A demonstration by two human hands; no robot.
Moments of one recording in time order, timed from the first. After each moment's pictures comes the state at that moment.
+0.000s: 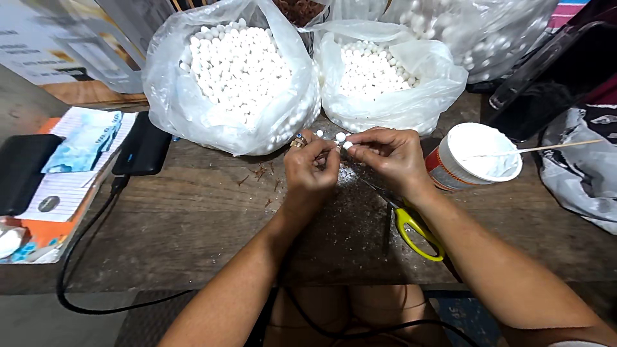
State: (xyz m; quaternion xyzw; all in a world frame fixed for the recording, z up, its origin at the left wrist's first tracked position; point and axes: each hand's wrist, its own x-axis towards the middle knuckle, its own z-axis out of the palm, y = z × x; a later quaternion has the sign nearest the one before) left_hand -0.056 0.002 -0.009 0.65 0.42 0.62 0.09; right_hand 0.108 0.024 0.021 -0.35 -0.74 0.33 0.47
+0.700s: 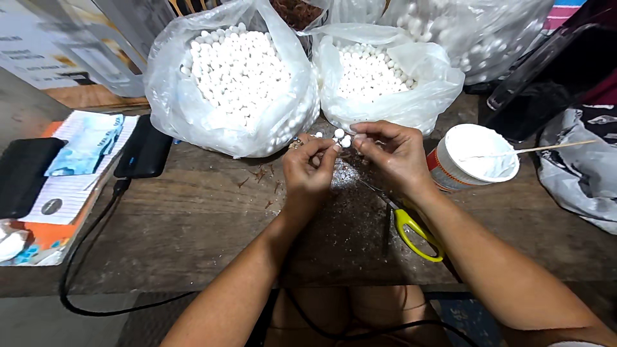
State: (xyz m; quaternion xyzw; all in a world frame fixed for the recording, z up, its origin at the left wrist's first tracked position) left_hand -0.057 0.000 -0.005 0.62 0.42 0.64 0.19; right_hand 0.109 0.026 0.023 -0.36 -0.71 0.35 0.50
